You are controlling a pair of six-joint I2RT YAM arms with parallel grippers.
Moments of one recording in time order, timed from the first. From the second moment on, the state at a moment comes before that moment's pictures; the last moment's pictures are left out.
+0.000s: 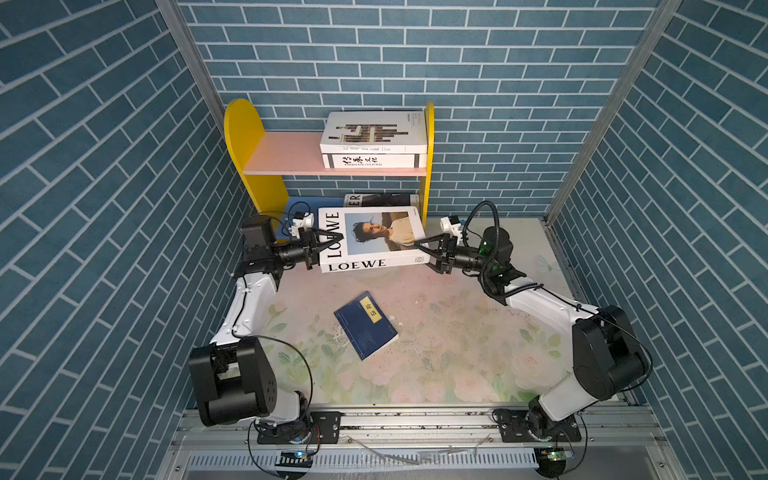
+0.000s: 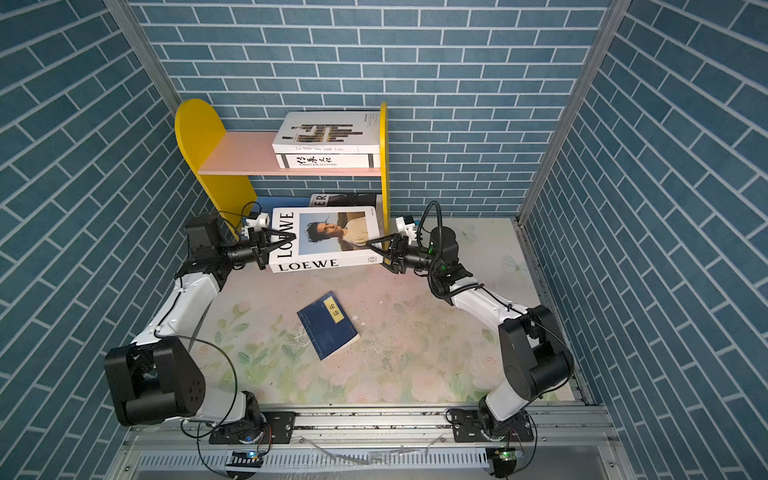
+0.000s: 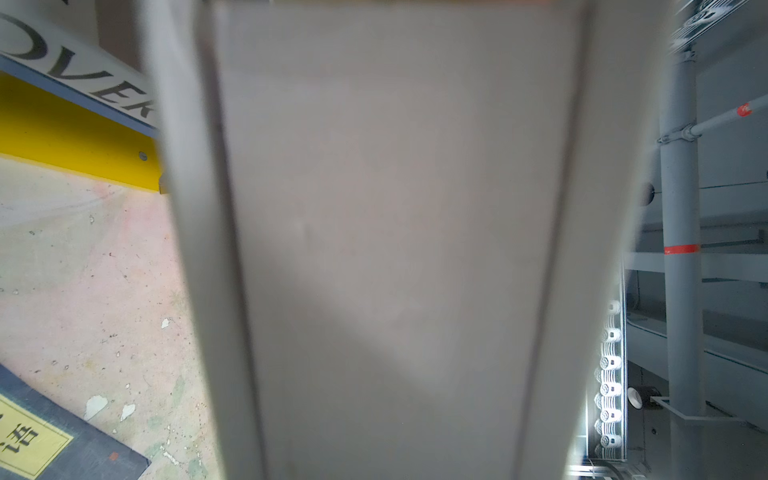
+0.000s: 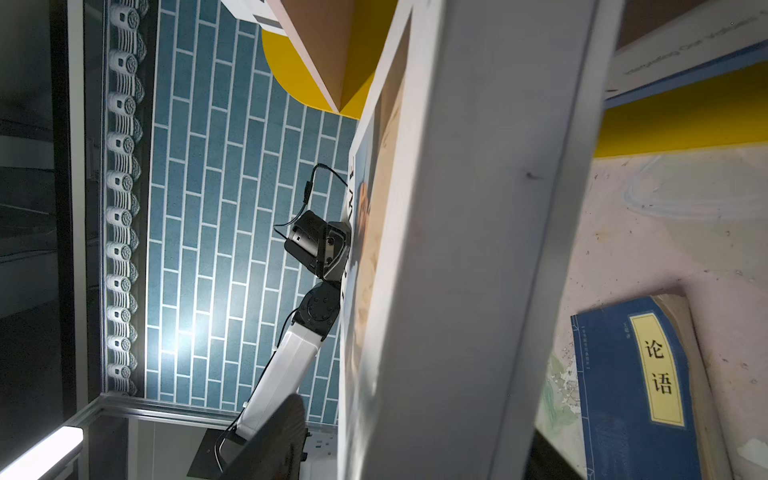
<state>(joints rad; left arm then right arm) 0.17 1.44 1.14 -0.07 1.35 -1.04 0.52 1.59 1.04 0.58 -0.92 1.34</state>
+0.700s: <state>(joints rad) 0.16 1.52 1.22 -0.07 1.21 -1.02 0.55 1.68 1.04 0.74 -0.80 1.44</state>
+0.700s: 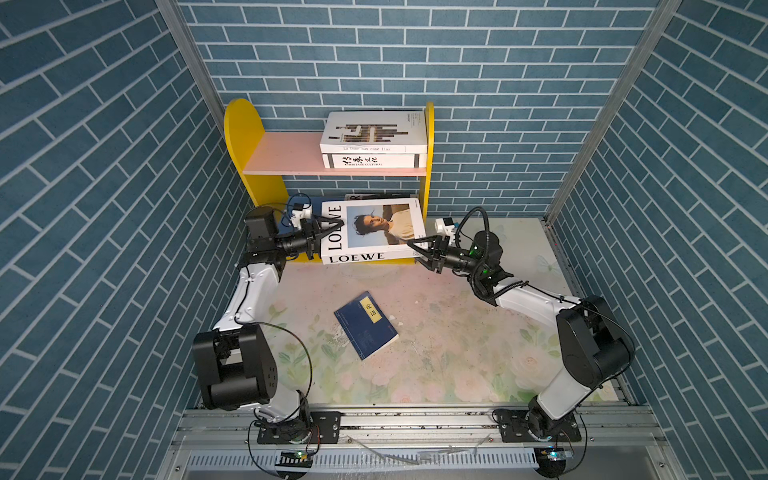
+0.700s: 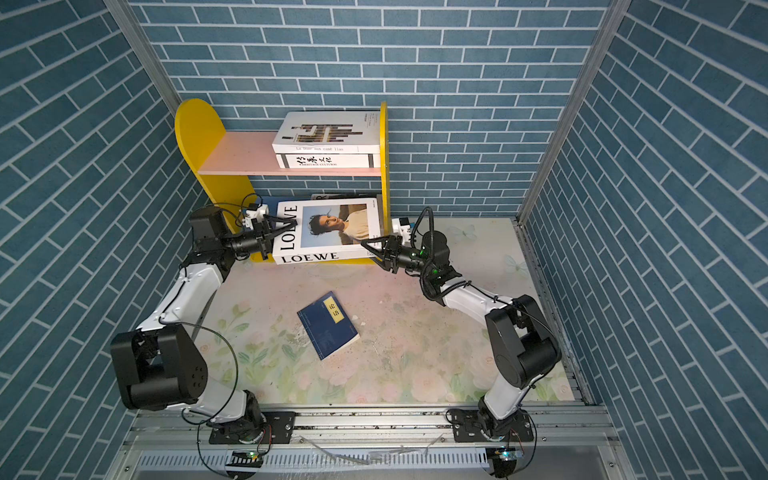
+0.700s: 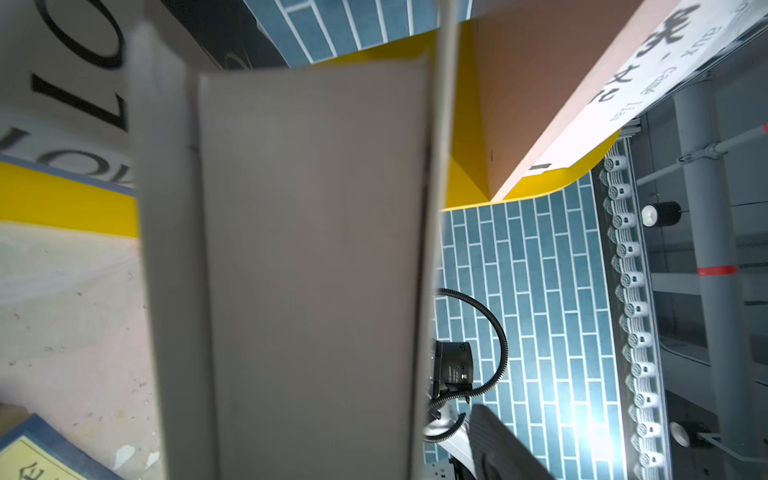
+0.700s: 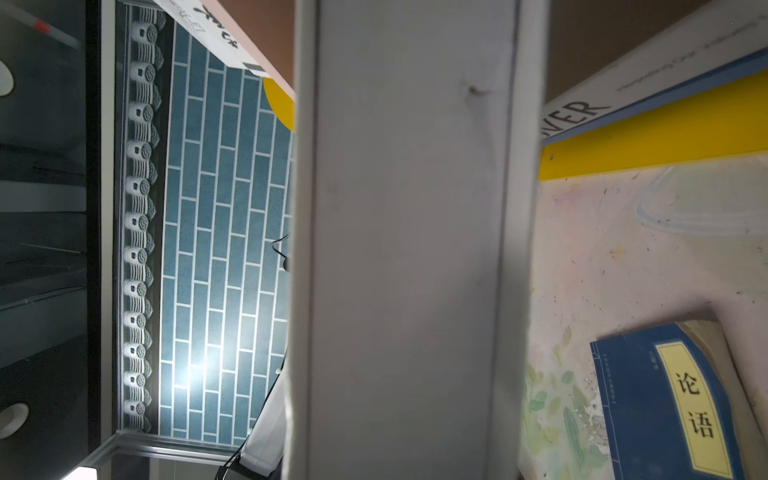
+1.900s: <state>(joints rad) 0.19 1.40 1.05 0.01 0.95 -1.20 0.58 1.84 1.17 0.79 -0.70 1.47</state>
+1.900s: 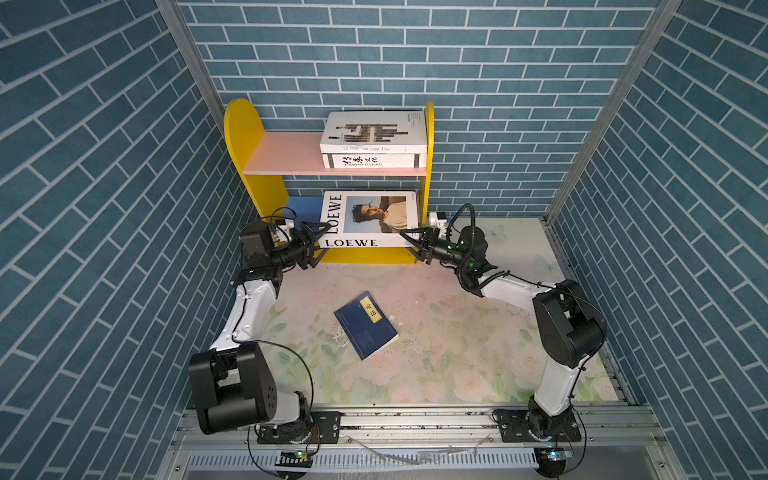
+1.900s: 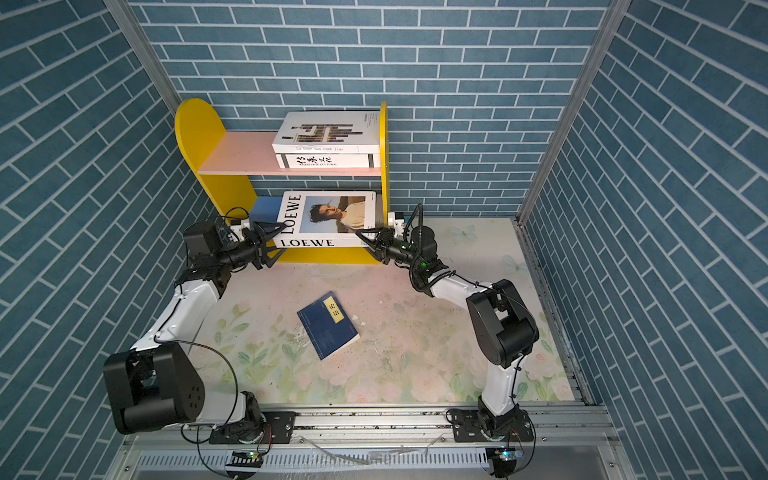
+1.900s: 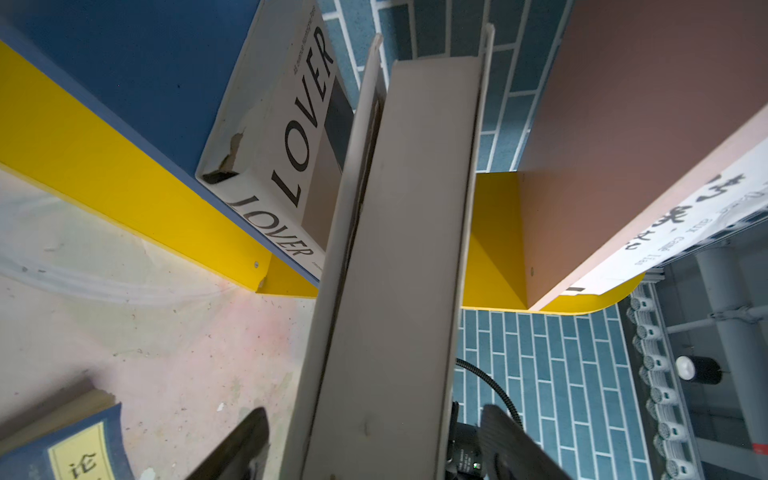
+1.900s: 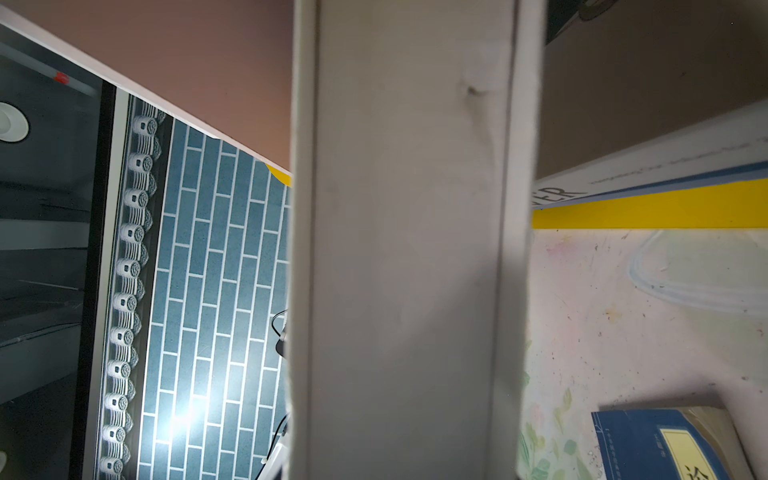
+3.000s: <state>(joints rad) 0.17 1.82 1.03 0.98 0.89 -1.74 0.59 1.89 1.23 0.80 -0.61 1.52</state>
